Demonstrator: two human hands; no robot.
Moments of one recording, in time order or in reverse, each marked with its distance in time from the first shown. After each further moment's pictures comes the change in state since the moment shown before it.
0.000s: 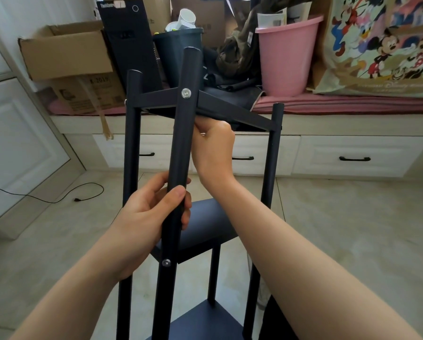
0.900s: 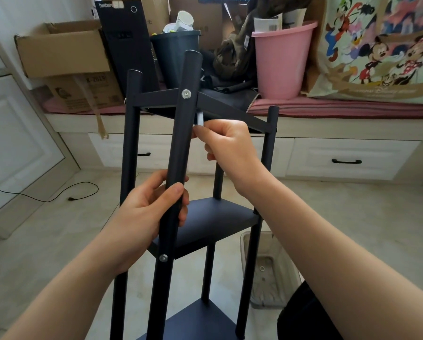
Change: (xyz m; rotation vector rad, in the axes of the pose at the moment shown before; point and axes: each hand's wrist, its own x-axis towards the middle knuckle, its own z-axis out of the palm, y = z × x) left_hand 0.001 -0.001 0.003 0.032 -0.006 0.010; right_hand -0.007 -0.034 -0.054 -0.020 -0.304 0.175
